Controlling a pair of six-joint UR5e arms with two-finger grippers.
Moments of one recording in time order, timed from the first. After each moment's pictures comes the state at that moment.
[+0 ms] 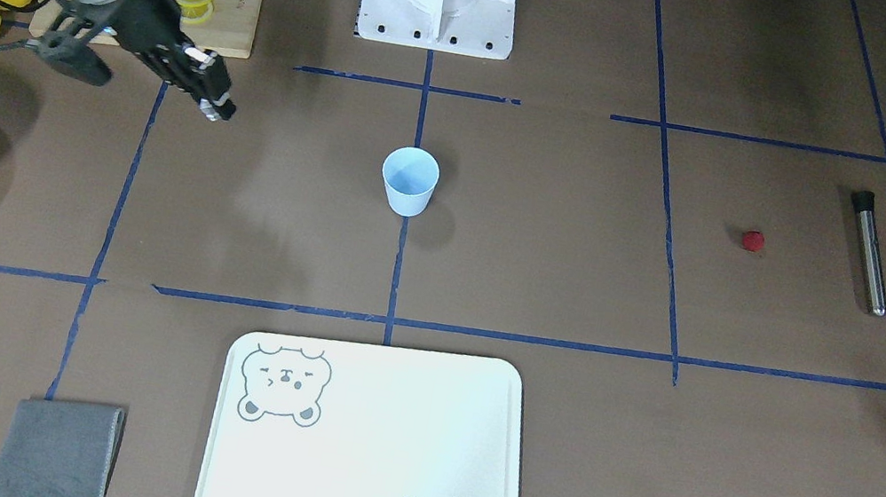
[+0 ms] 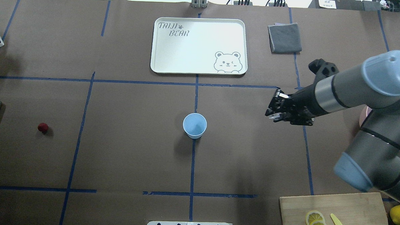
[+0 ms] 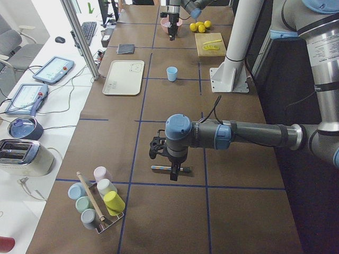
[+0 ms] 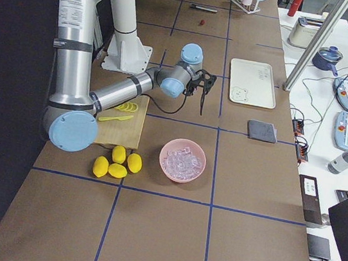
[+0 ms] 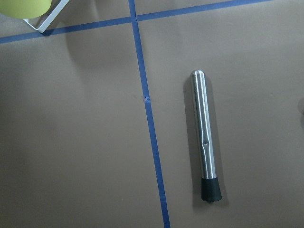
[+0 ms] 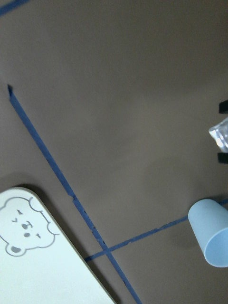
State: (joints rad) left arm -1.53 -1.26 -1.94 -1.57 -2.37 0.09; right arm 0.68 -1.28 1.99 -1.21 2.10 1.70
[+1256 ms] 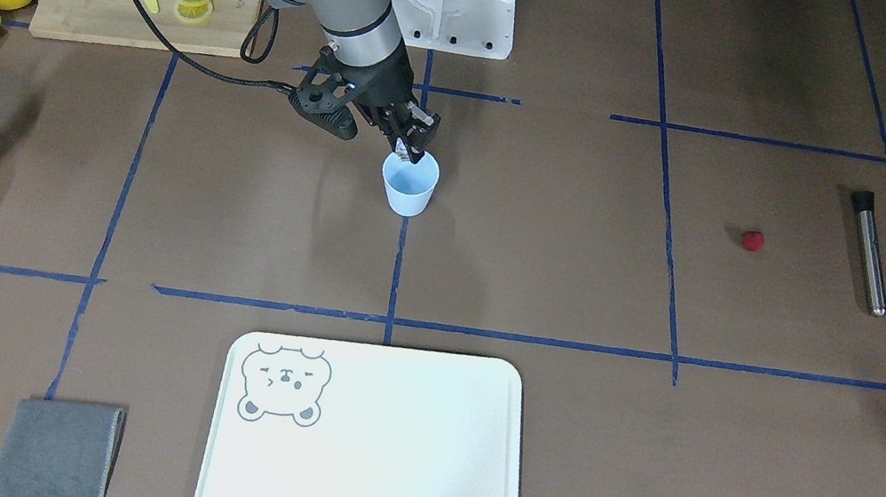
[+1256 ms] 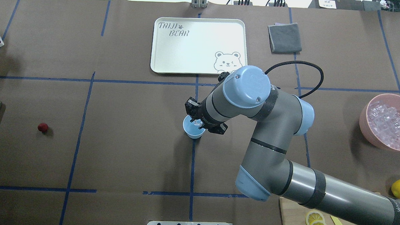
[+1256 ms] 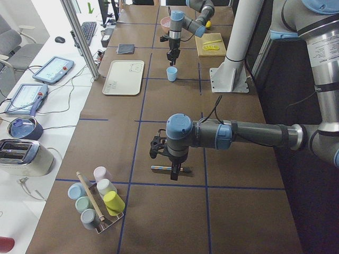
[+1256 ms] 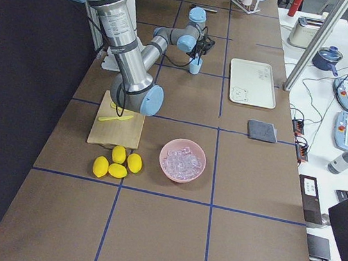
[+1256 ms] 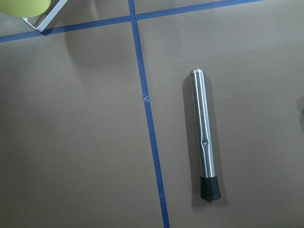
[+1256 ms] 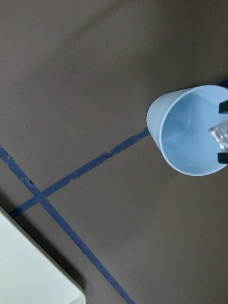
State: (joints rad) left arm -1.53 -1.25 -1.95 -1.57 -2.37 0.09; right arm 0.49 -0.91 1.72 -1.34 1.91 1.90
